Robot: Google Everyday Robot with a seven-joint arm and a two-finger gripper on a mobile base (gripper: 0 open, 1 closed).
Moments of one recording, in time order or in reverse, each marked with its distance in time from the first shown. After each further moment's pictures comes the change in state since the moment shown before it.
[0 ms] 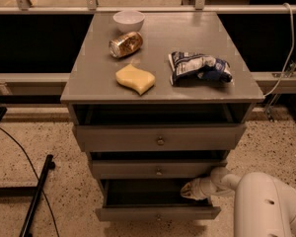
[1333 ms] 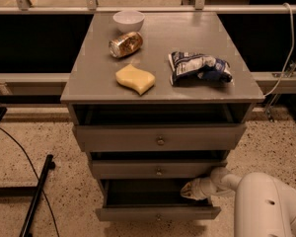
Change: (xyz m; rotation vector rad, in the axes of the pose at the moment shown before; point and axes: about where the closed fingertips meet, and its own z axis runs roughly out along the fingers) arm 0.002 0.002 0.001 0.000 0.000 0.000
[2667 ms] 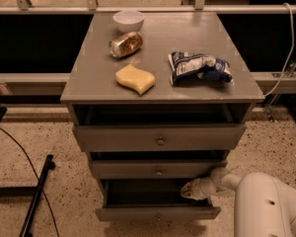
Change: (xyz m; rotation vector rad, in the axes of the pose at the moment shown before) arm 0.000 0.000 0.000 0.000 0.000 0.000
